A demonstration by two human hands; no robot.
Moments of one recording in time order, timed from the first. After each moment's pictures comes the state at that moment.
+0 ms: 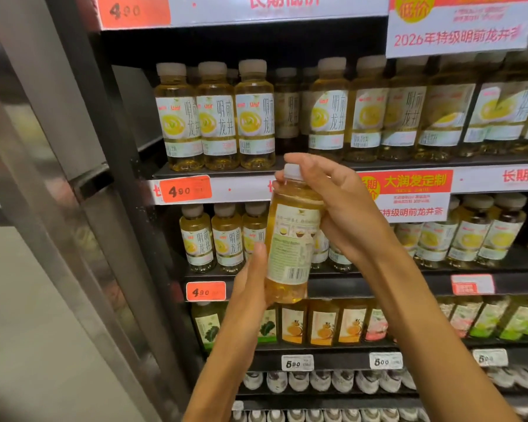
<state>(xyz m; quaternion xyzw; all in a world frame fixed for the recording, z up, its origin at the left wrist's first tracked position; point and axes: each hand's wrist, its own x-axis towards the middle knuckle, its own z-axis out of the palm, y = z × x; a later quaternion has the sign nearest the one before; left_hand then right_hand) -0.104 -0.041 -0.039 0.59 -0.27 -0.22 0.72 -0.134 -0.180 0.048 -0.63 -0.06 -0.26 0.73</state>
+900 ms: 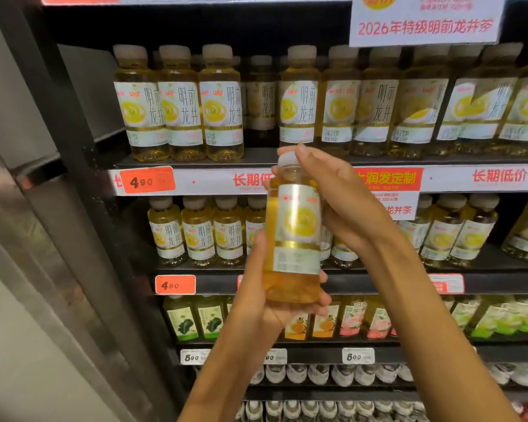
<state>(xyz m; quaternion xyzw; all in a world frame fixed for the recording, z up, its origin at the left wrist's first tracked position) -0.140 -0.094 -0.035 0.43 -0.25 -0.35 0.79 -0.147 -0.233 0.050 -0.66 -0.04 -0.21 0.72</state>
